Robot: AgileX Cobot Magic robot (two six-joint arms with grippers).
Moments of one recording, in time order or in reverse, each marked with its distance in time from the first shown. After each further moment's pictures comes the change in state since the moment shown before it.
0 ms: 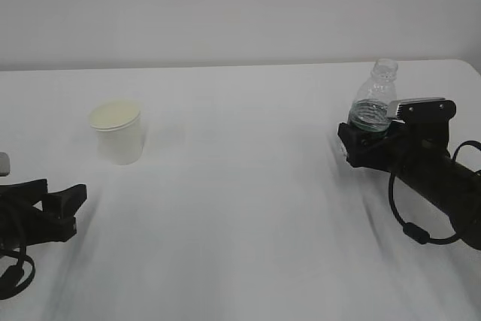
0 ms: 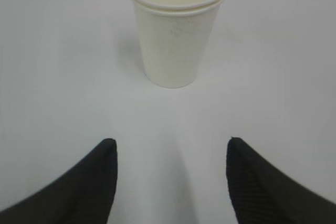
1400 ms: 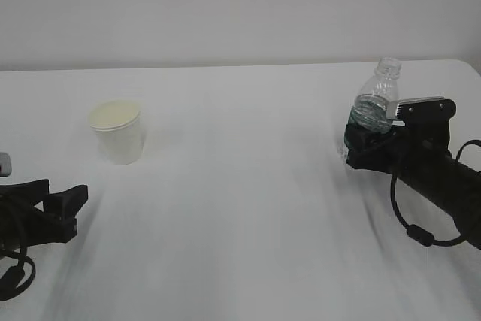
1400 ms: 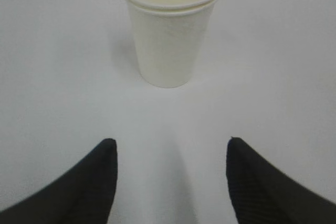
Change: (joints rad) left arm 0.000 0.000 0.000 0.013 0.000 0.000; right arm 0.000 -0.019 0.011 -0.021 0.017 -0.003
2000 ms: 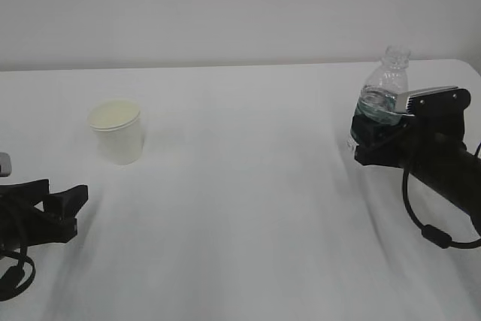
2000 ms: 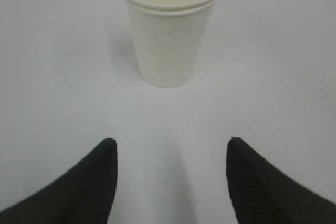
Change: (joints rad) left arm 0.000 0.000 0.000 0.000 0.000 0.000; right arm 0.000 -0.110 0.074 -0.004 0.008 -0.050
